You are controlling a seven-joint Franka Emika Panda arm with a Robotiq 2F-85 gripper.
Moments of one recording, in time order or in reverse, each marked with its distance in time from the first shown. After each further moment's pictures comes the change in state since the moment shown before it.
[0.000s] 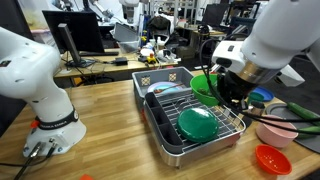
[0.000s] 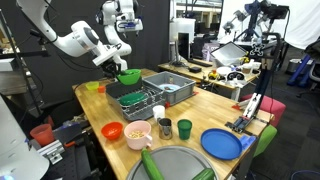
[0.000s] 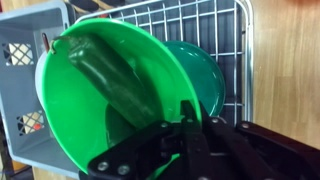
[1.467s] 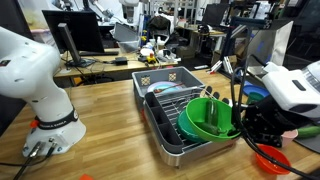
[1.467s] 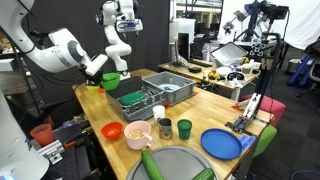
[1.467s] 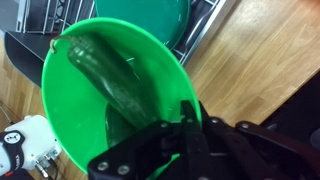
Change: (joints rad) arm 0.111 -0.135 -0.101 -0.349 0.077 0.488 -0.575
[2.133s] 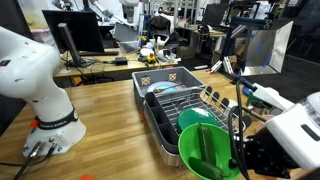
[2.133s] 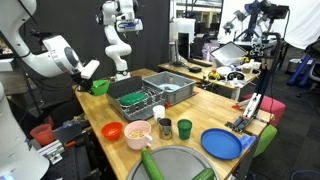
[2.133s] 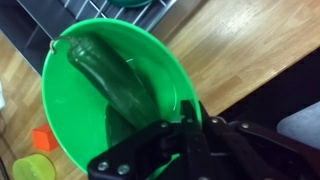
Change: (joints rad) arm 0.083 0.081 0.045 0.004 -0.028 -0.008 -0.104
